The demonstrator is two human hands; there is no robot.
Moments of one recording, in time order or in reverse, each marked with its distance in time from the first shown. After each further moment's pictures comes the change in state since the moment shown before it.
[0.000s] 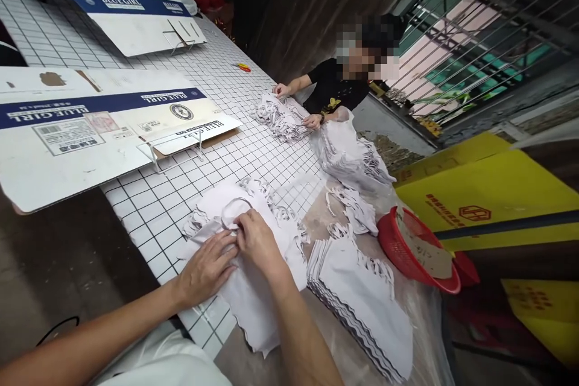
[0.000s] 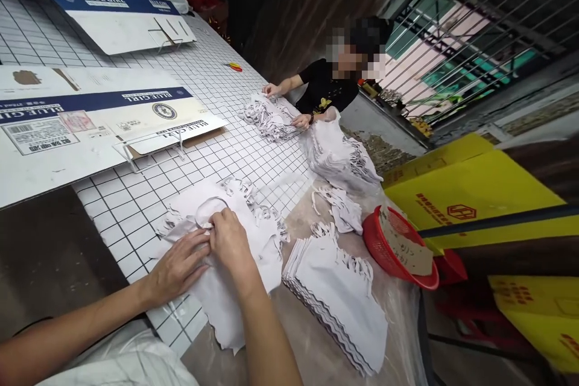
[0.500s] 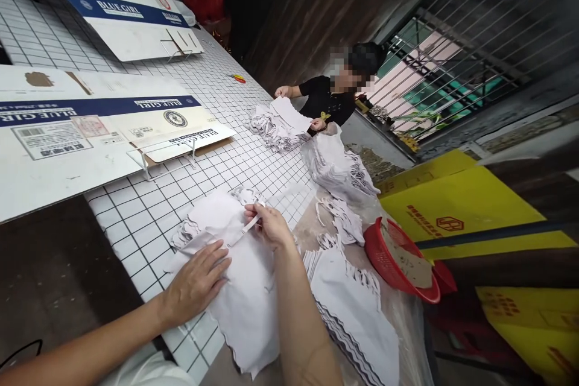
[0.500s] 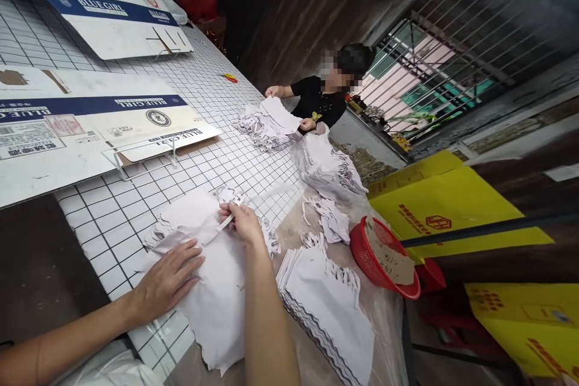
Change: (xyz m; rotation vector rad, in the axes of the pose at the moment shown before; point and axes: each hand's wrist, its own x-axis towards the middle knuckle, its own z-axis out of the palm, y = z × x) left_hand -0.003 -0.001 0.006 0.040 0.044 0.021; right_hand 0.044 0.028 -0.039 1.147 0.082 0.678
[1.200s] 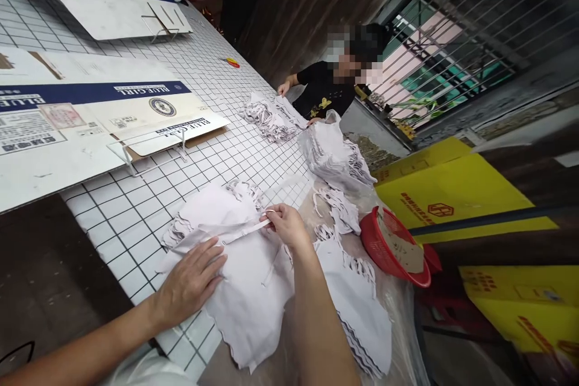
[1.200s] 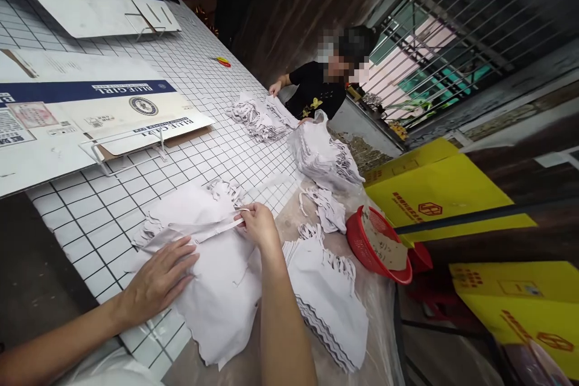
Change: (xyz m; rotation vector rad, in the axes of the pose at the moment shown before) left_hand 0.004 0.000 -0.003 0.027 -0.006 0.009; right_hand -0.007 0.000 -0.041 -0.341 0.164 -0.062
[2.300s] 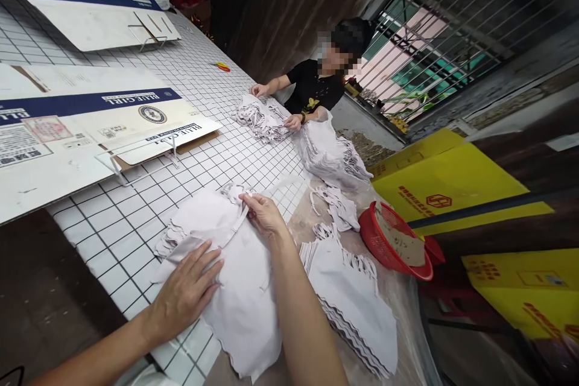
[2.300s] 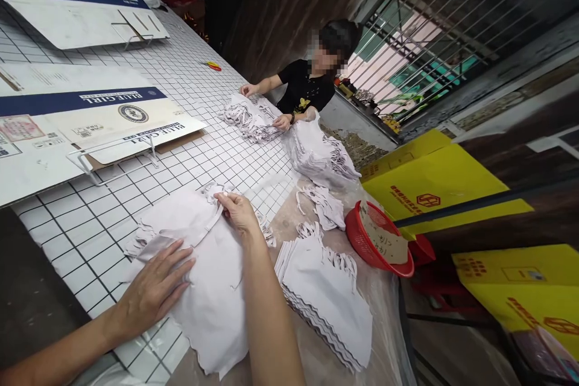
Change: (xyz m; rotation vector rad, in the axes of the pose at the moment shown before) left_hand 0.002 0.001 -0.002 0.005 -0.017 0.029; right_hand 0.038 0.006 0.031 0.420 -0.253 -0.114
